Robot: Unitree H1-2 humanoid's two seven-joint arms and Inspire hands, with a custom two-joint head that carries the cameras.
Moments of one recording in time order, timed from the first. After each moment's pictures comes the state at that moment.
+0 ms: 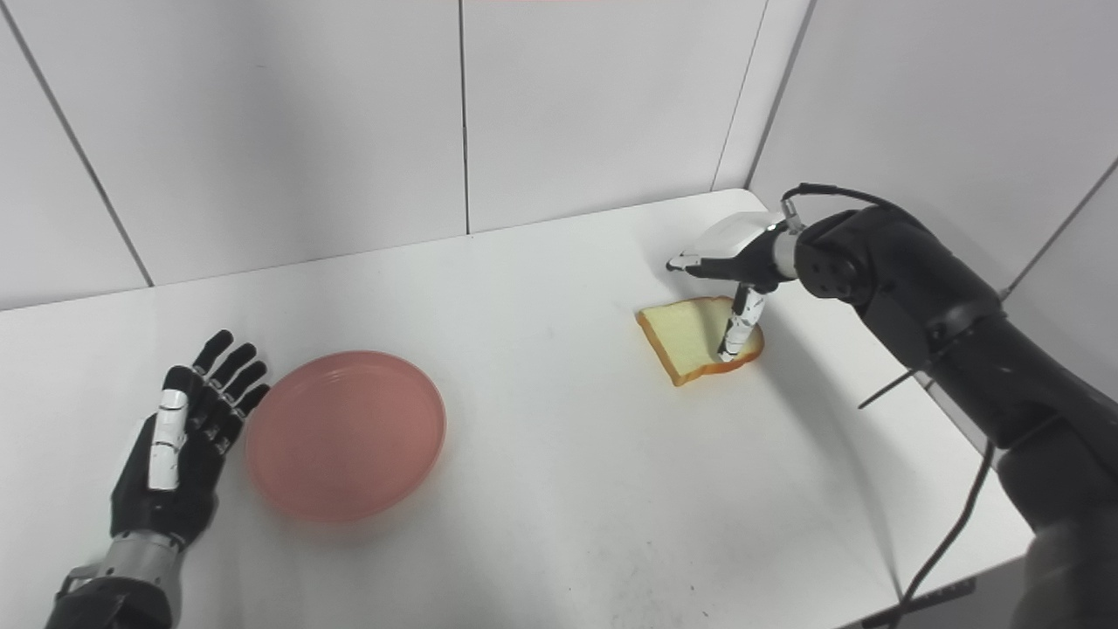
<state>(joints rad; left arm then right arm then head) -0.34 -0.01 -0.02 0.32 -0.22 -0.04 -0.26 -0.61 -1.04 0.35 0.32 -0.75 -0.16 0.71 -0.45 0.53</state>
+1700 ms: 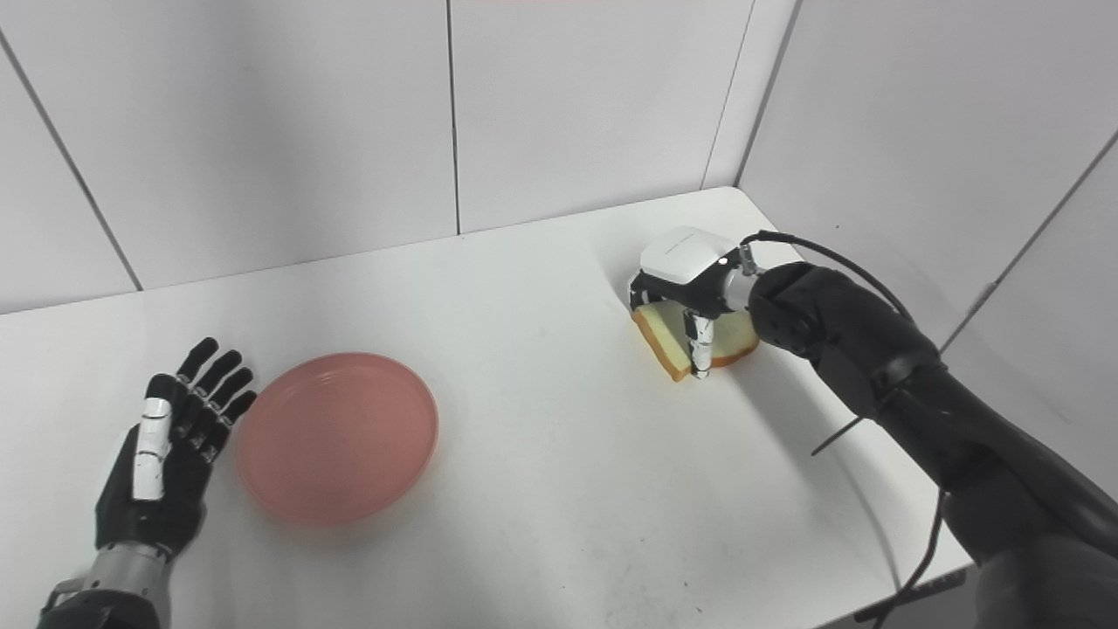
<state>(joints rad) -0.33 -0.02 0.00 0.30 -0.22 -0.02 -0.26 -0.52 -0.92 0.32 0.39 -0.82 -0.24 0.30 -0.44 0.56</state>
